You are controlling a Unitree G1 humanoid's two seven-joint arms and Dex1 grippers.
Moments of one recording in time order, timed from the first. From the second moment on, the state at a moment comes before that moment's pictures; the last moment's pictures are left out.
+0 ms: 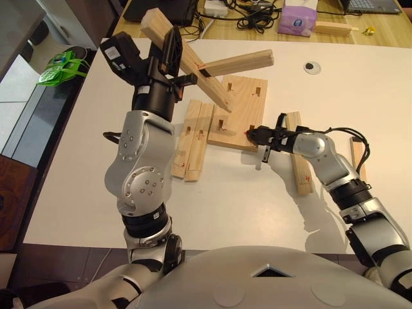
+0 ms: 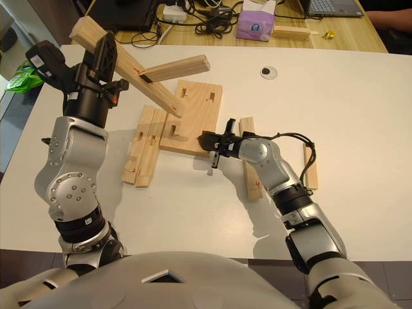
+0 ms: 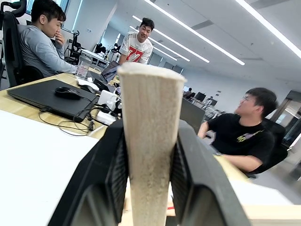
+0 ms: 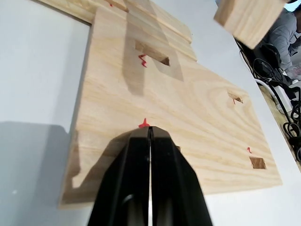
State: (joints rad) left arm -0.21 0.07 0.07 -0.60 -0.59 0.60 0.22; right arm -0.35 -0.37 0.46 0.29 -0.27 -0.11 0.68
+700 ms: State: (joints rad) left arm -0.11 0.11 -0.05 -0.47 -0.35 0.48 -0.02; right arm -0.24 -0.46 0.11 0.16 -0.17 -0.10 0.49
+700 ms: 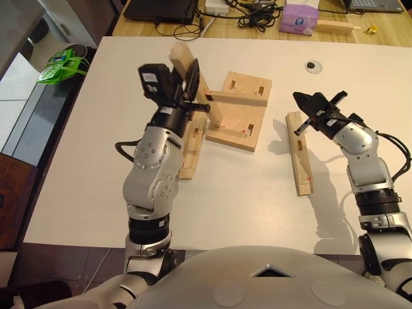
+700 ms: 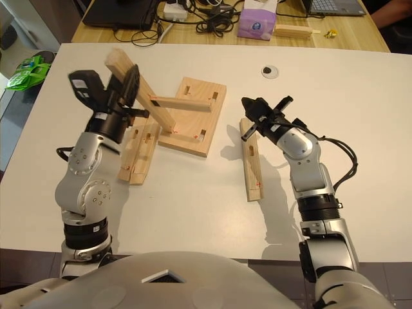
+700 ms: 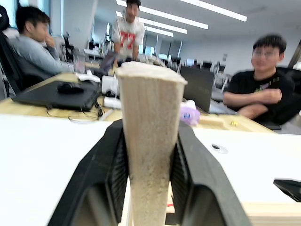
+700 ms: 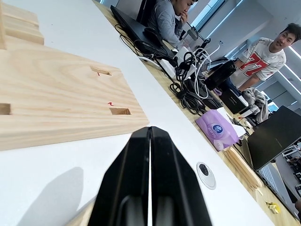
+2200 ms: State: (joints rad) left arm -0.22 0.10 -0.09 -0.39 -0.31 0.64 -0.07; right arm -0.23 -0.41 0.08 0.26 0.03 -0.05 0.64
